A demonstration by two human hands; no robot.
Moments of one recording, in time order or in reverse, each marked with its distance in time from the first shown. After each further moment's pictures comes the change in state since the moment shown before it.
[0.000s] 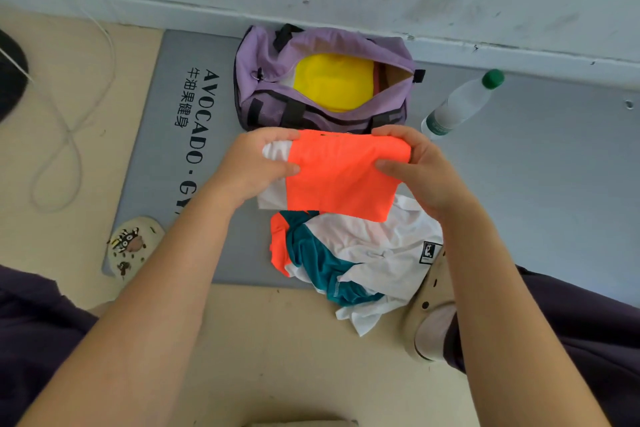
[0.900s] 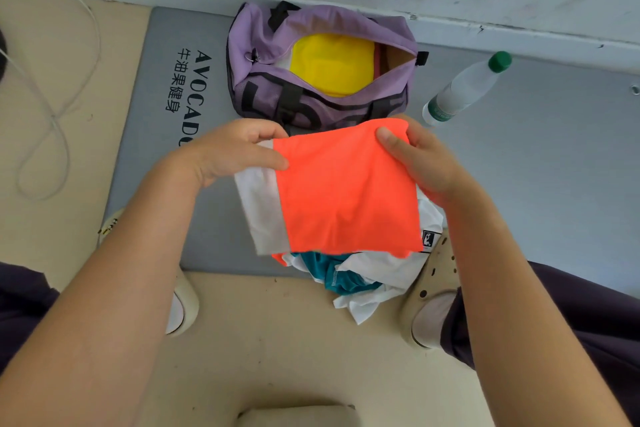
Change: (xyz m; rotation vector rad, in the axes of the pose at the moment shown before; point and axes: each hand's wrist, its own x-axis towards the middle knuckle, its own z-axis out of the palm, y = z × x) left_hand 0.001 0.012 -0.033 -0.088 -0.483 -0.069; right_hand 0.006 0.002 0.002 -0.083 -0.019 0.074
